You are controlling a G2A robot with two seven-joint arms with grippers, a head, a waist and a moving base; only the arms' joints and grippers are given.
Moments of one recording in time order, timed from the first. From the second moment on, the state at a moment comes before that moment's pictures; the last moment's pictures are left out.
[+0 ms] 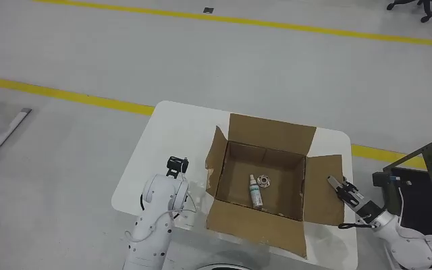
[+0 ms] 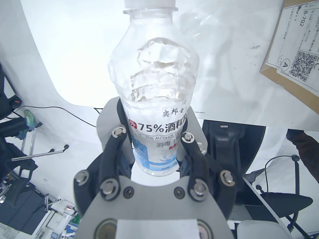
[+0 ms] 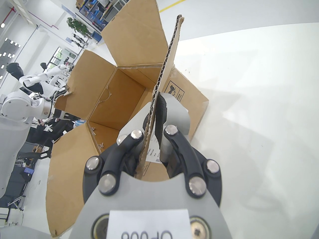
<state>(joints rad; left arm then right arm) 1.15 -1.62 -1.33 -1.61 1.75 -0.07 -1.54 -1.66 -1.00 1.82 -1.54 -0.28 -0.66 0.45</state>
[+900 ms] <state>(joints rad) 1.06 -1.61 -1.29 -1.27 1.85 -0.08 -1.33 -1.66 -0.99 1.86 -1.50 -0.25 -0.68 0.47</state>
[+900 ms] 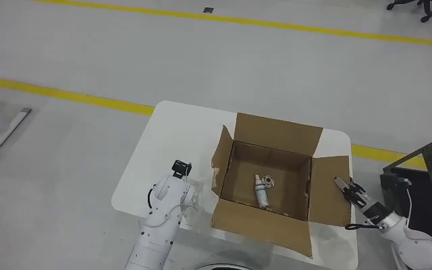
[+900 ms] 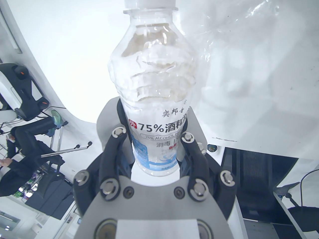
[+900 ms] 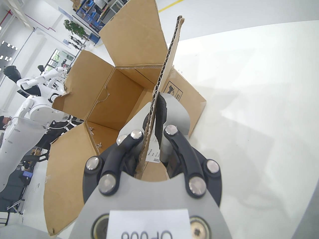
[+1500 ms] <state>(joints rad) 1.03 -1.61 -1.31 -1.19 1.82 -0.06 -1.31 -1.66 -0.99 1.85 -1.51 -0.27 -0.67 0.46</state>
